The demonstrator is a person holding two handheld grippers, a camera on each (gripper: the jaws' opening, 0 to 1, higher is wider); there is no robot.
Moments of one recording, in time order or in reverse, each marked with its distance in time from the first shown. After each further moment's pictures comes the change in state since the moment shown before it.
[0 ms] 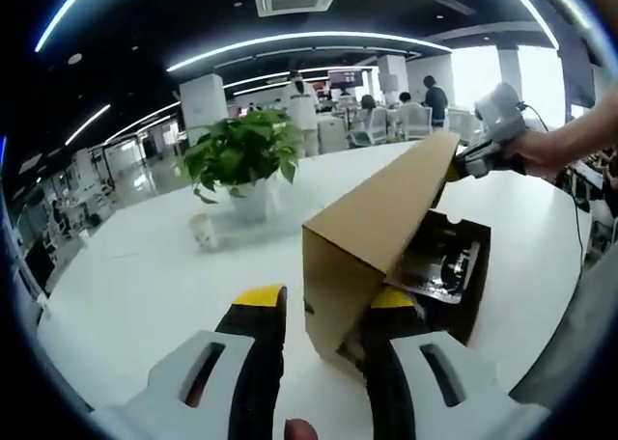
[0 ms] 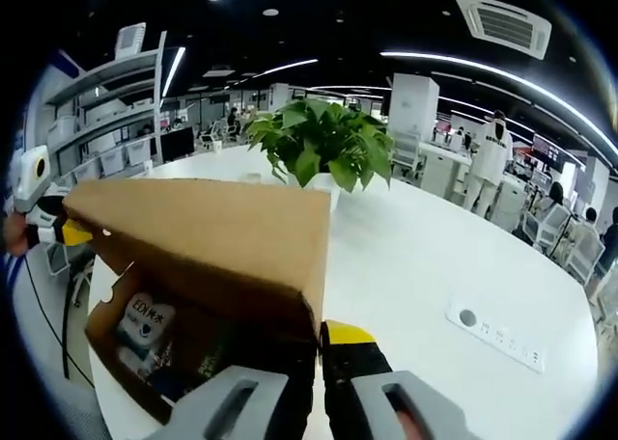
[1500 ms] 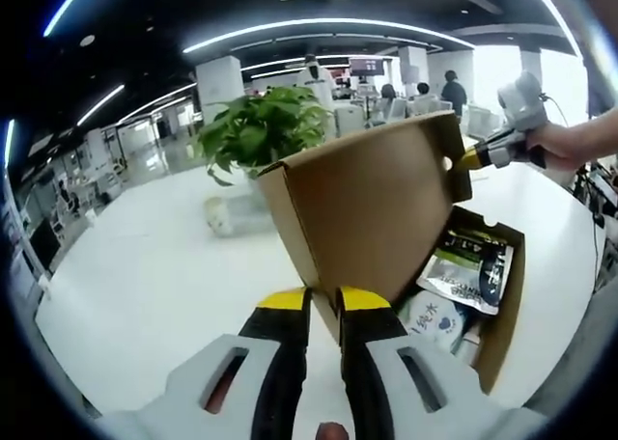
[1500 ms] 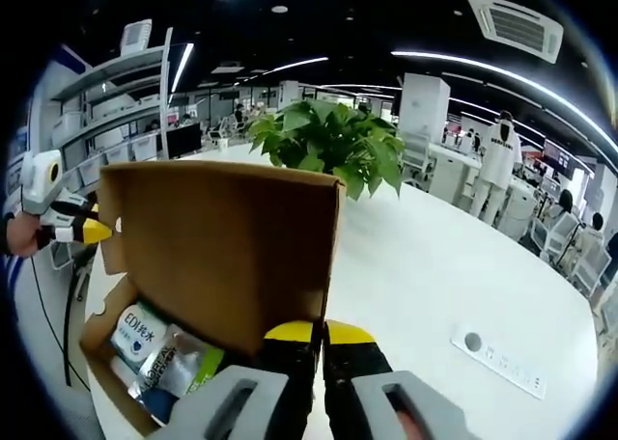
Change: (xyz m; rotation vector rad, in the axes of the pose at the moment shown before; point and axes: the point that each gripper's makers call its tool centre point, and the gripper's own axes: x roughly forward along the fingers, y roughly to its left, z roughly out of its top) left arm 0.036 0.033 -0.005 -0.074 0.051 0.056; right arm 0.029 -0.006 0.026 -0.030 0.013 0.038
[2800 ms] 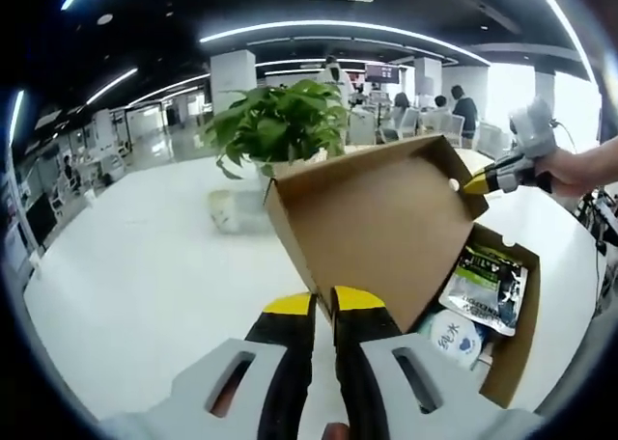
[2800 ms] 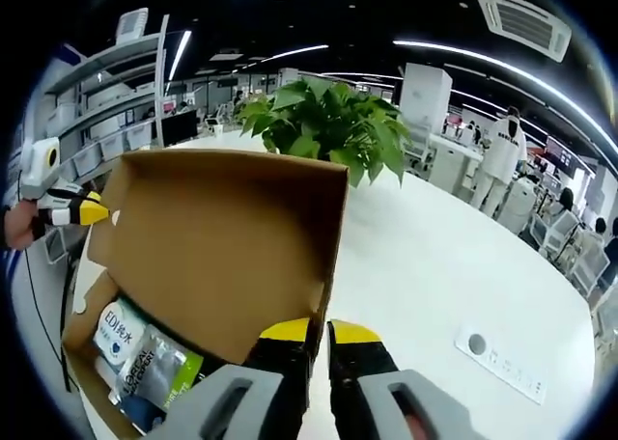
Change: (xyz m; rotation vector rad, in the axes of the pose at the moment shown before) left arm 0.029 0.026 0.000 -0.096 -0.010 0.011; right arm 0.024 0.001 -0.009 -0.012 0.066 -0.017
